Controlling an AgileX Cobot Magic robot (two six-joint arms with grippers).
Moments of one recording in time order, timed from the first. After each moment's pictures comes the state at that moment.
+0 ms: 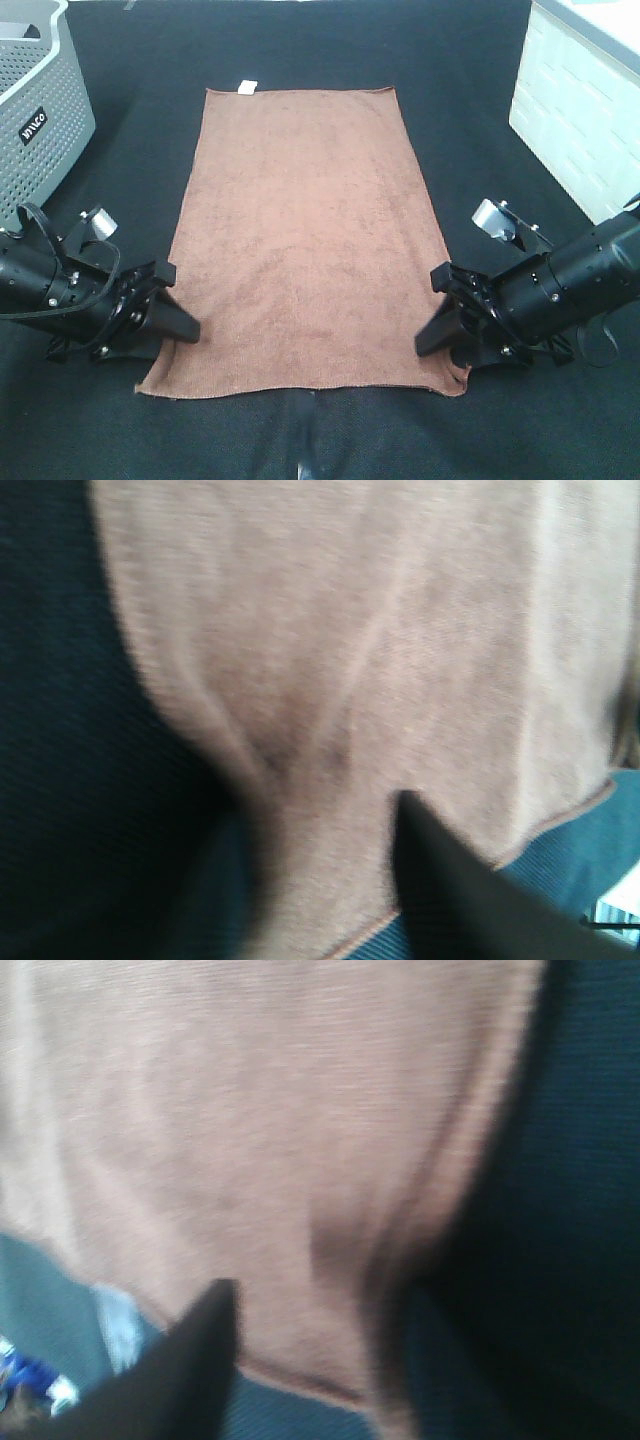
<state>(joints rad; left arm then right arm) -0.15 1.96 -0.69 -1.51 0.61 1.07 0.16 1.89 -0.67 1.24 0.57 -0.85</state>
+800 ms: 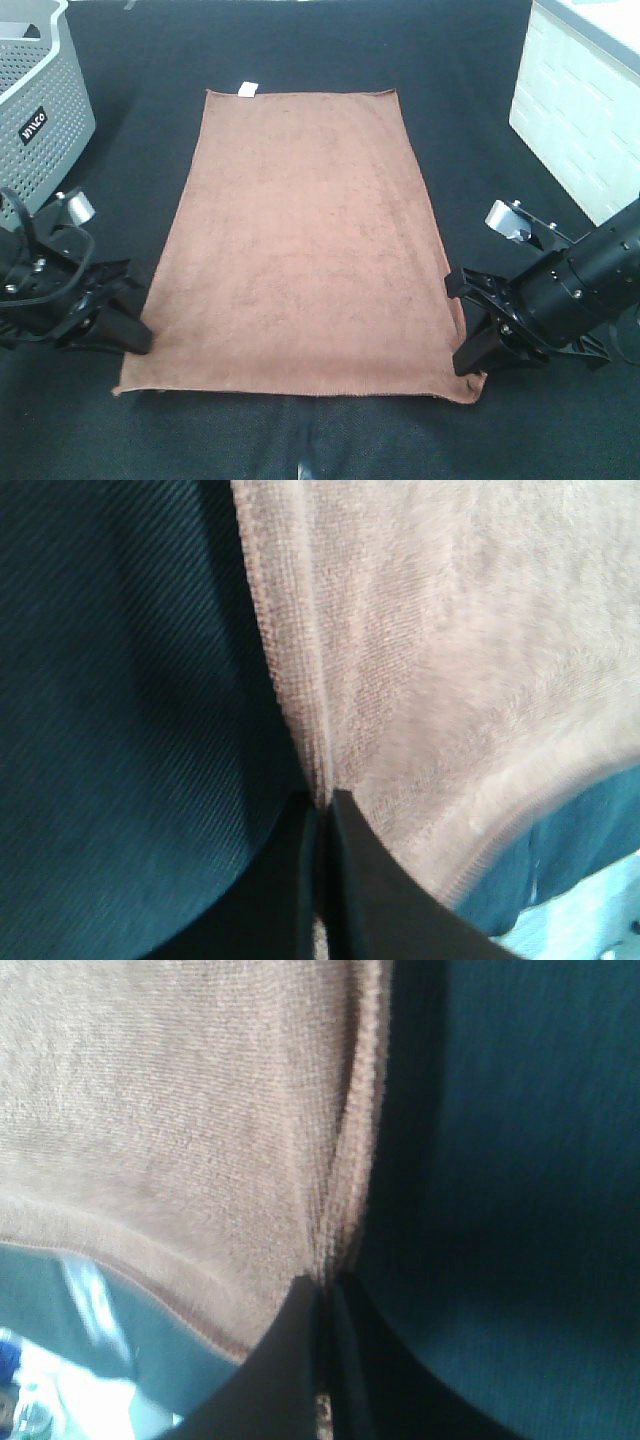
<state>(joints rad) -0.15 1.76 -0.68 -1.06 0.58 0.69 0.16 1.78 -0.66 0.97 0.62 -0.55</state>
